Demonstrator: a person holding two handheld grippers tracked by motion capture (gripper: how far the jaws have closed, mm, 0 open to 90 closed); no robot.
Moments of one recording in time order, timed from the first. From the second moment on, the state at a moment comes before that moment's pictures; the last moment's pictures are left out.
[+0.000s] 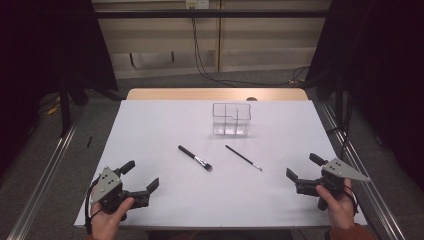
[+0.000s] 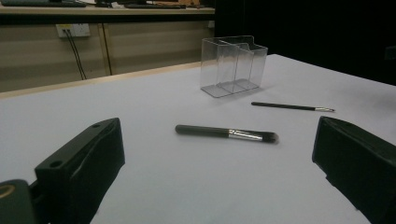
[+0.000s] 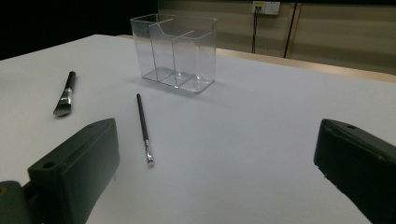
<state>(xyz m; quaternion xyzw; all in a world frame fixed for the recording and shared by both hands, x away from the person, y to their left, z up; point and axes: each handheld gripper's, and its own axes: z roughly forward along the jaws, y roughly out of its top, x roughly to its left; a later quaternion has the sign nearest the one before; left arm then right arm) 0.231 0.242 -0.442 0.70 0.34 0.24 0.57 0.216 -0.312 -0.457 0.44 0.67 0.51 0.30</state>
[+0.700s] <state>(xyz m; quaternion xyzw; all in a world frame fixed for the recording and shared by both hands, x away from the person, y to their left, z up) 0.234 0.234 -0.442 0.73 0.35 0.22 0.55 0.220 -0.309 -0.459 0.44 0.68 0.51 0.28</state>
